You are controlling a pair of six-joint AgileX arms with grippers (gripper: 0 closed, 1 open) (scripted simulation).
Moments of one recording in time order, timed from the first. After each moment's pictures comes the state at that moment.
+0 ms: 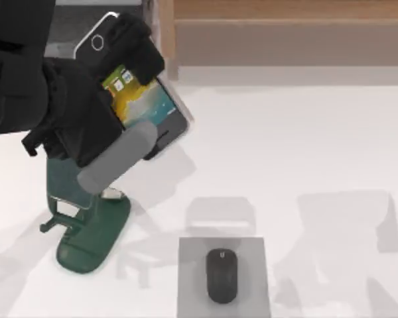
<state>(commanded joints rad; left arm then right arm) -0.54 1.21 1.06 -0.52 0.06 2.14 0.00 0.00 0.00 0.00 0.00 0.00</state>
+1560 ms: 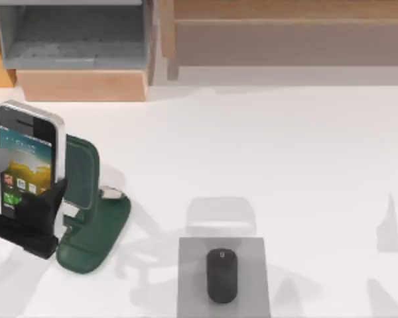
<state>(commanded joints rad) -0.29 0.51 0.46 -0.39 0.14 0.04 0.00 0.00 0.00 0.00 0.00 0.00</state>
